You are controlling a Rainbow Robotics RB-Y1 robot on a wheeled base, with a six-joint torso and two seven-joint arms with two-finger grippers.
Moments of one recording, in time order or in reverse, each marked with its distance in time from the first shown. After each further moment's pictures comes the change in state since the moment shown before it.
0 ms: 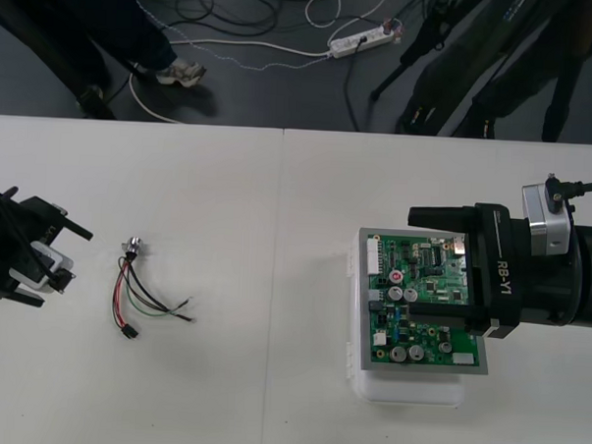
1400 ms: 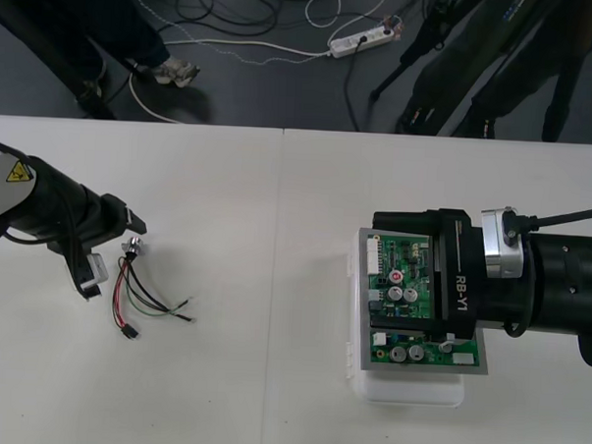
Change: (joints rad) right arm 0.001 0.091 0.071 0.000 0.055 0.000 0.175; left arm -0.426 0.002 -0.675 0.410 -0.069 0.485 -0.689
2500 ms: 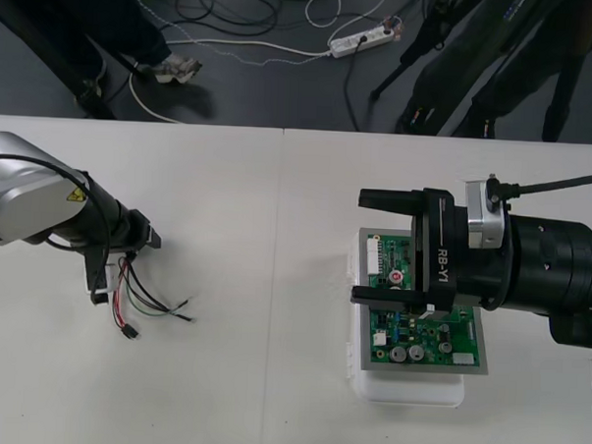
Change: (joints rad) right arm -0.068 0.043 0.021 0.092 -0.001 0.037 0.000; left arm -0.212 -0.096 -0.356 0.202 -0.025 0.129 -0.137
